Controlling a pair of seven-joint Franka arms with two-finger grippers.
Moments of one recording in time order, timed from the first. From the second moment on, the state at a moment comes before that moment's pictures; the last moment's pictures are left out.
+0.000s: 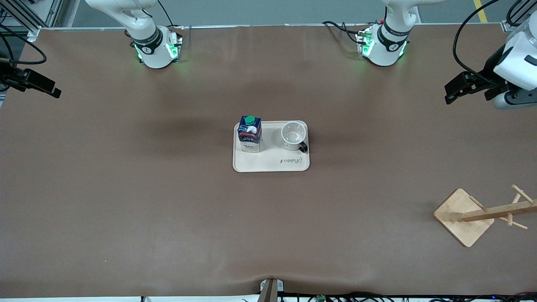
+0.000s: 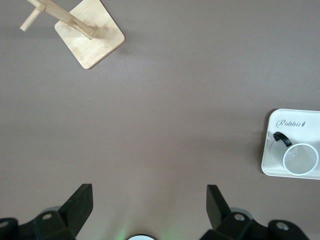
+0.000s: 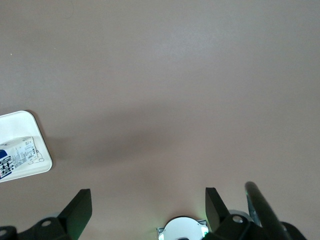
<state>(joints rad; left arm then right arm) 0.06 -0.02 -0.20 -1.53 0.03 1.47 -0.20 0.03 -0.07 -0.10 -1.57 0.03 1.39 0.15</state>
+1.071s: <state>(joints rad) -0.16 0.06 -0.27 -1.77 0.03 1.76 -0.51 0.03 -0.07 -0.10 -1.57 0.03 1.39 0.15</state>
